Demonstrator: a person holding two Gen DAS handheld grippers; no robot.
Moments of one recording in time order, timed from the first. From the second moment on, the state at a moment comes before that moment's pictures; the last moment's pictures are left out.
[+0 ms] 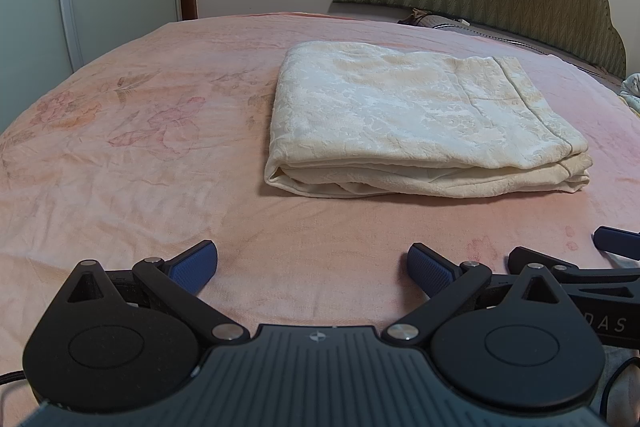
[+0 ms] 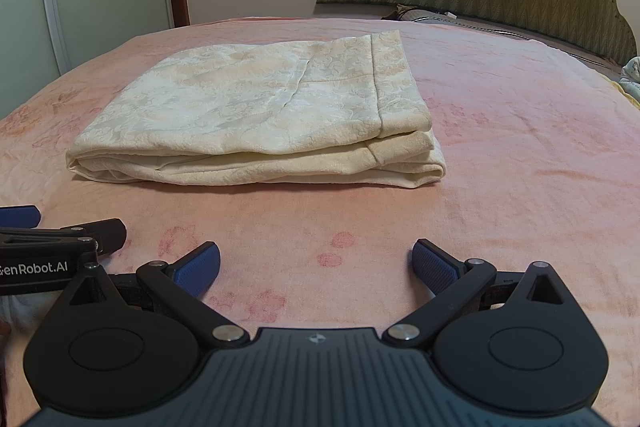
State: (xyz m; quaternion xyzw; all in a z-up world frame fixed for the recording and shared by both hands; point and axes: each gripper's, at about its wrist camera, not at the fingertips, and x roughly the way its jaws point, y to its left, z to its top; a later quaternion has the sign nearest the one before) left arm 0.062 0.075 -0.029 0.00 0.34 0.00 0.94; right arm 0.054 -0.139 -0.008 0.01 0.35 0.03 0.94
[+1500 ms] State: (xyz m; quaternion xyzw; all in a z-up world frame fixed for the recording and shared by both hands) left arm 0.047 0.068 -0.011 0.06 0.34 0.01 0.94; right arm 0.034 -0.128 0.015 0.03 0.34 0.03 0.94
